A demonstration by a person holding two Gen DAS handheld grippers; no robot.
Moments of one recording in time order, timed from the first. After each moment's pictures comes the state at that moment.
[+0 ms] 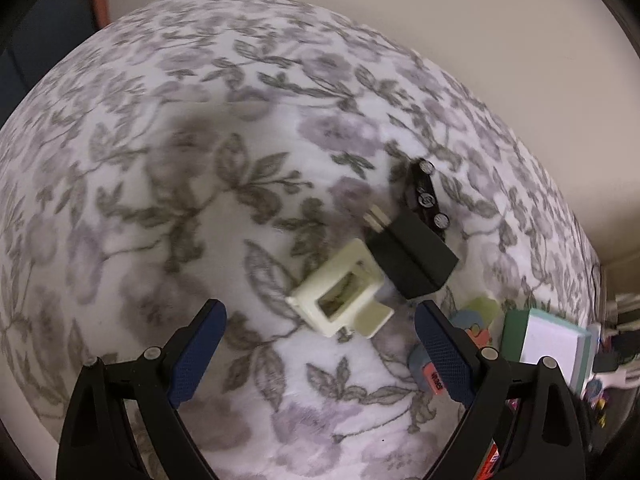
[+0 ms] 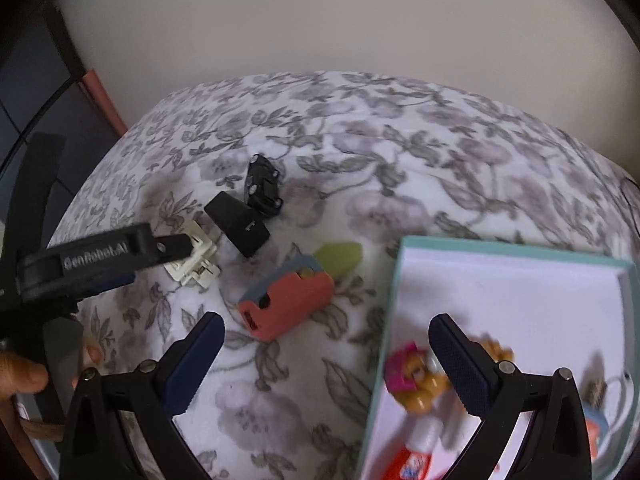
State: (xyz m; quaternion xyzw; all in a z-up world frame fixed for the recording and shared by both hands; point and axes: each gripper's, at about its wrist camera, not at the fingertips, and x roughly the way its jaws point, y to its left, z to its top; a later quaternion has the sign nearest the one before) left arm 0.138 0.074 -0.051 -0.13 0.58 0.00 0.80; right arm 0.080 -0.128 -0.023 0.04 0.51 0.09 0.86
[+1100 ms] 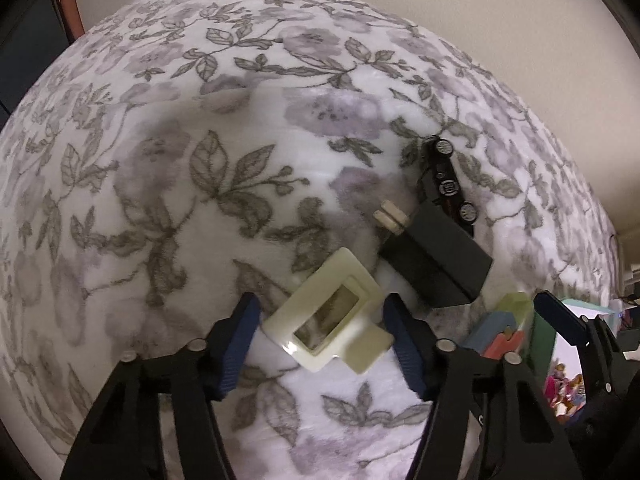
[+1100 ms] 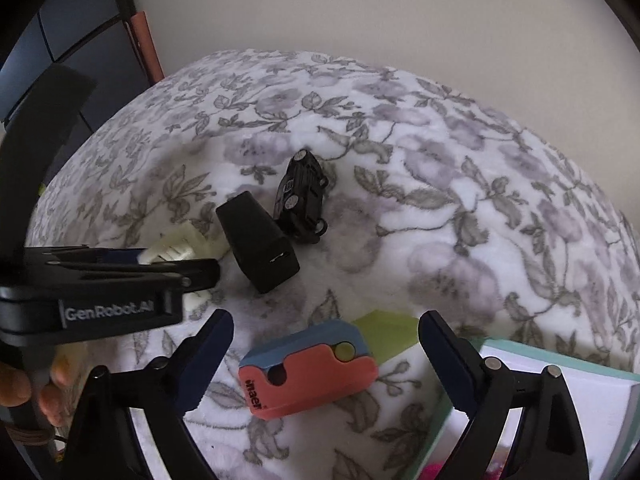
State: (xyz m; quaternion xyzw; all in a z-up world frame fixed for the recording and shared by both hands) left arm 0.158 0.073 -0.075 -0.08 0.61 -0.01 0.79; right arm 0.128 -0.085 -0.054 -0.04 0.51 0.16 0.85
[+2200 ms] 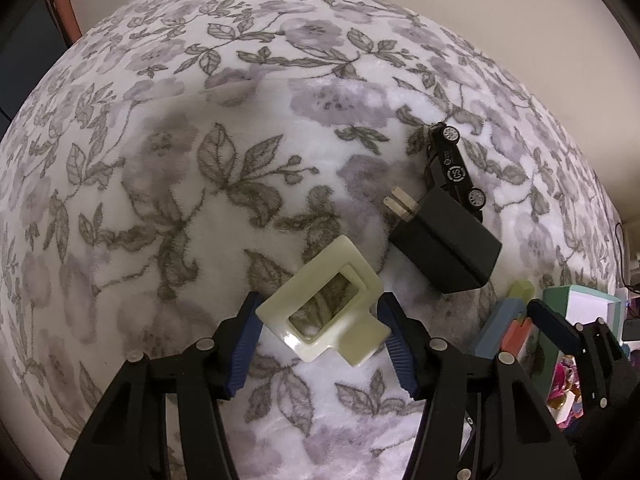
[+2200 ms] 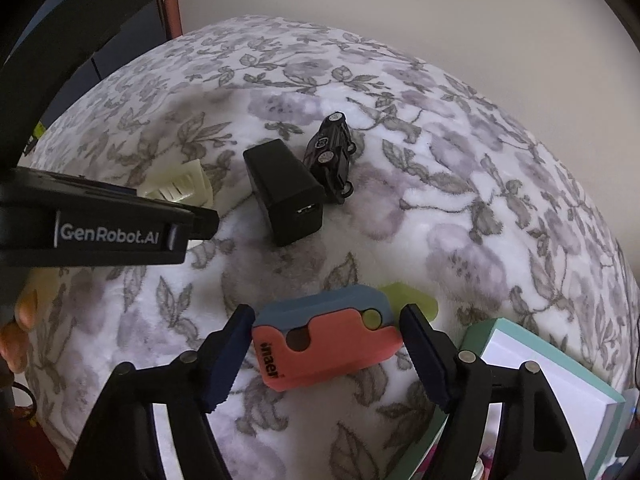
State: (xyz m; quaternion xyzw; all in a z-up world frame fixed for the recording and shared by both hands) left arm 0.157 0.073 -0.077 -0.07 0.62 -0.01 0.78; right arm 0.107 -0.071 -0.057 -0.12 0.52 0.17 0.83
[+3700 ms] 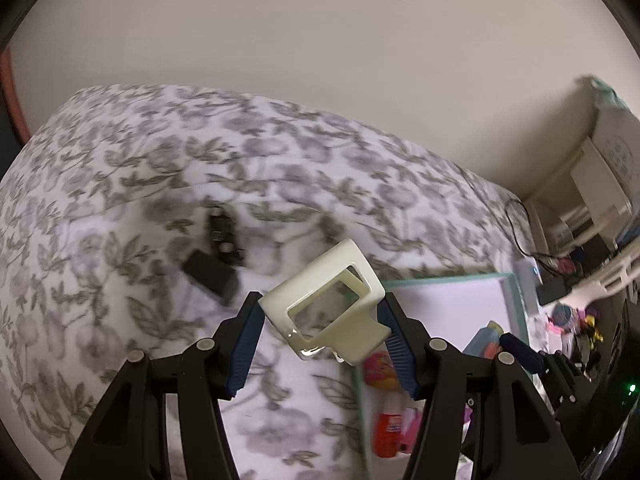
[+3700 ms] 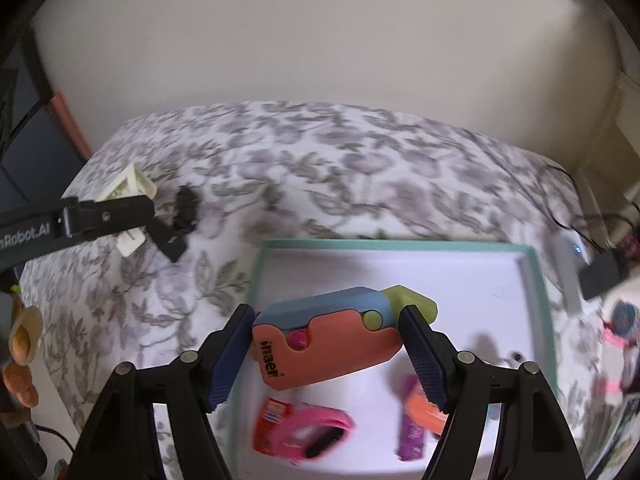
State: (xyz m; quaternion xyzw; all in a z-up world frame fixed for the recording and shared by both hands) left arm 0.107 -0.052 0.045 -0.04 0.51 -0.16 0.84; right arm 0.027 -0.234 0.029 0.05 0.49 -0.02 0.87
